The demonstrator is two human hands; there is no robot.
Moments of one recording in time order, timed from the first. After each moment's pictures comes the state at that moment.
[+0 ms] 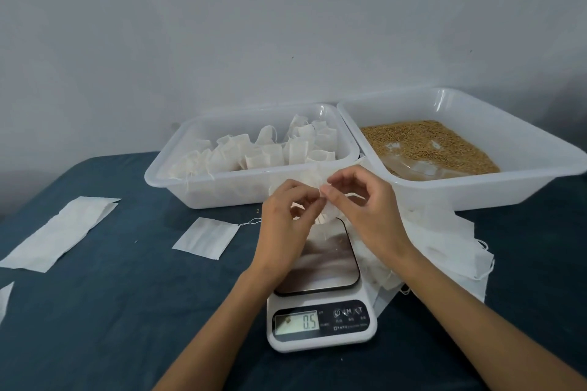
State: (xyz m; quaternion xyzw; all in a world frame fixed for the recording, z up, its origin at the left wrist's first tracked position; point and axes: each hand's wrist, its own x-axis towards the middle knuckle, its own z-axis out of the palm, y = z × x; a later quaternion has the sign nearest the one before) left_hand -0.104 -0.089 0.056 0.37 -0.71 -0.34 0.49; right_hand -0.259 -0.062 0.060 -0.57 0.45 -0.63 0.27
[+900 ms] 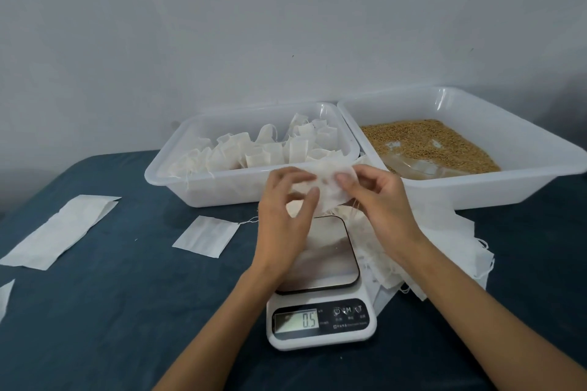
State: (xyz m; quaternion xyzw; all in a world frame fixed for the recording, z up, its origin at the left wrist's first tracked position) left_hand -0.105 -0.088 0.057 0.36 -0.70 -0.30 0.54; right_hand -0.271 -0.064 0.066 -0.49 0.41 -0.66 0.40
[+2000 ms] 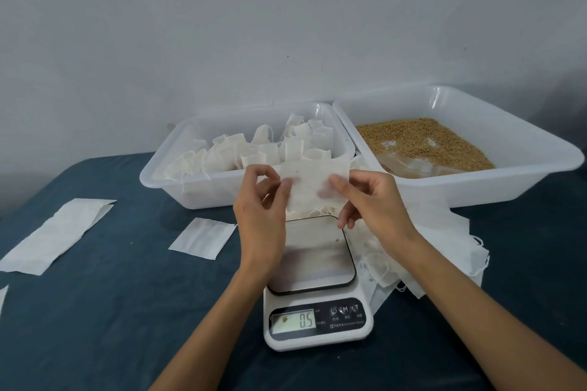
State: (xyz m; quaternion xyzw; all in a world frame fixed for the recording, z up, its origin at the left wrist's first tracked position) left_hand -0.096 -0.093 0.059 0.38 -0.59 -0.35 0.61; right_hand -0.277 -0.067 0.060 -0.52 0.47 -0.61 0.38
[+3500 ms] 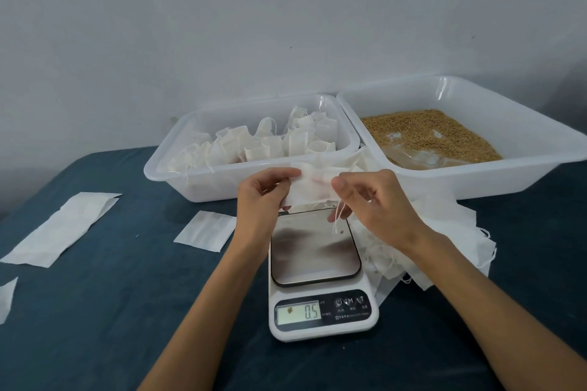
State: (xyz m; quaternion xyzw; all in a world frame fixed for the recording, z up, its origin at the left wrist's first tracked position) left_hand -0.085 -0.106 0.067 0.41 -0.55 -0.50 0.53; right_hand -0.272 -0.052 0.070 -0.68 0.44 -0.53 0.27
